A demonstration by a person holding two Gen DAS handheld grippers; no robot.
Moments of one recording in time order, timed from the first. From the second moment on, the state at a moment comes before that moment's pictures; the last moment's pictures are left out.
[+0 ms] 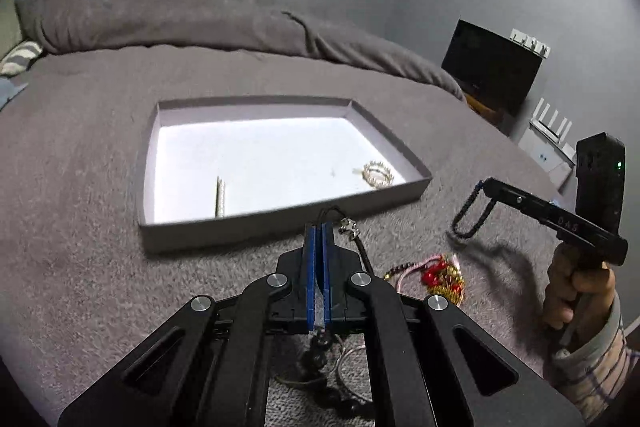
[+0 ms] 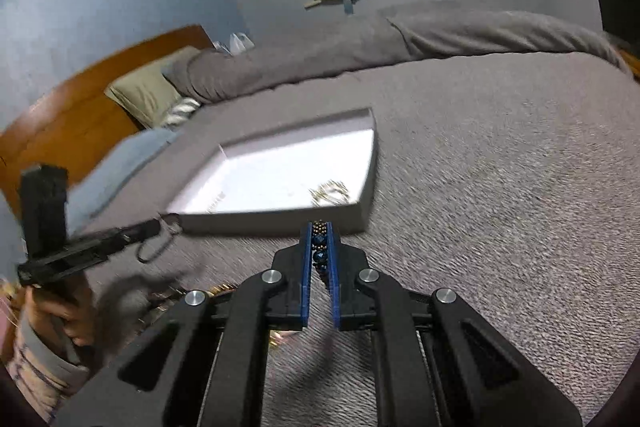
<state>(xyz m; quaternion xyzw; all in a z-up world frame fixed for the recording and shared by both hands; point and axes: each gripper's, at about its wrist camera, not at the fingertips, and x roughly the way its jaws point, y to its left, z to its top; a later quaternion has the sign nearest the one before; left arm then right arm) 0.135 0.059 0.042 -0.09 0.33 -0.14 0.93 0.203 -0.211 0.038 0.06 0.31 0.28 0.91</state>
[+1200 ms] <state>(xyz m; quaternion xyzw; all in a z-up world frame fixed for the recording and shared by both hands) 0.238 0.053 0.025 -0.04 0.36 -0.07 0.93 0.284 -0.090 0.031 -0.03 0.34 0.33 0.88</state>
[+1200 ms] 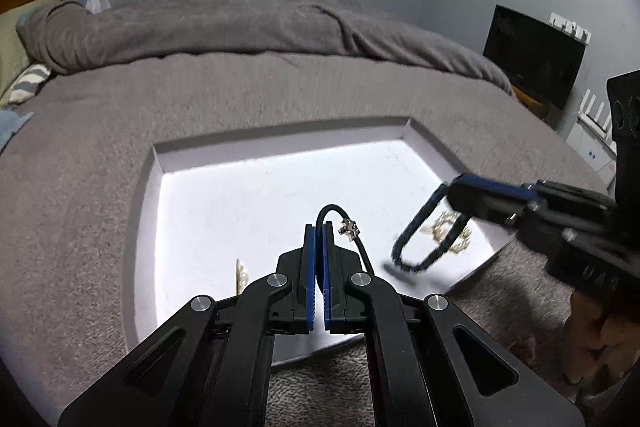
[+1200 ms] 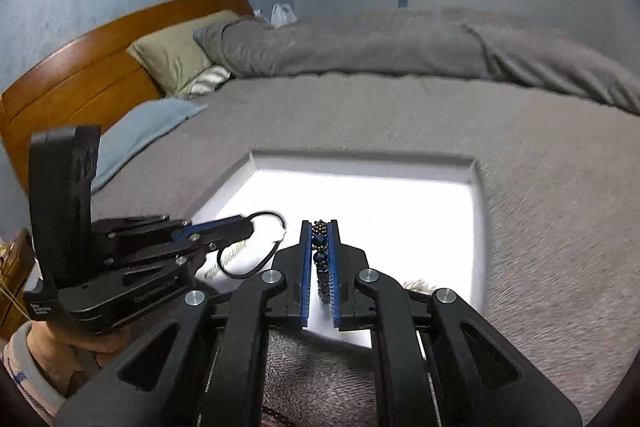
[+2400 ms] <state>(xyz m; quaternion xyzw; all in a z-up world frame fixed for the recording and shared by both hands) 0.200 0.064 0.030 -0.04 0.33 -0.05 0.94 0.252 -0.136 0.034 -0.04 0.31 0.28 0.91</state>
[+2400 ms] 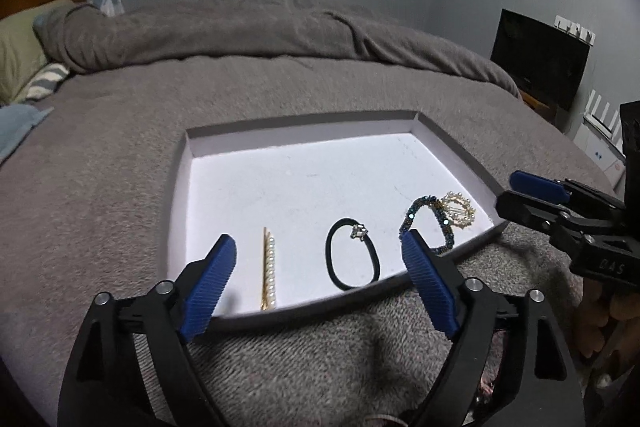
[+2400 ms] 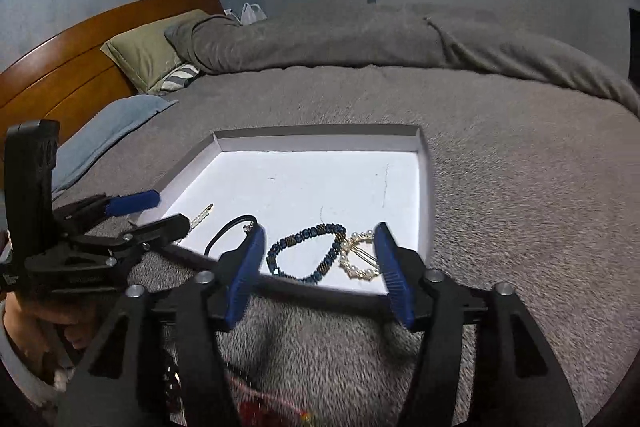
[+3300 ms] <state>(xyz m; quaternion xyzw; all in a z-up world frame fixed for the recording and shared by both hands) 0.104 0.058 -0.002 -0.05 0.35 -0.07 0.93 0.184 -0.178 0.016 -0.01 0.31 0.25 0.92</state>
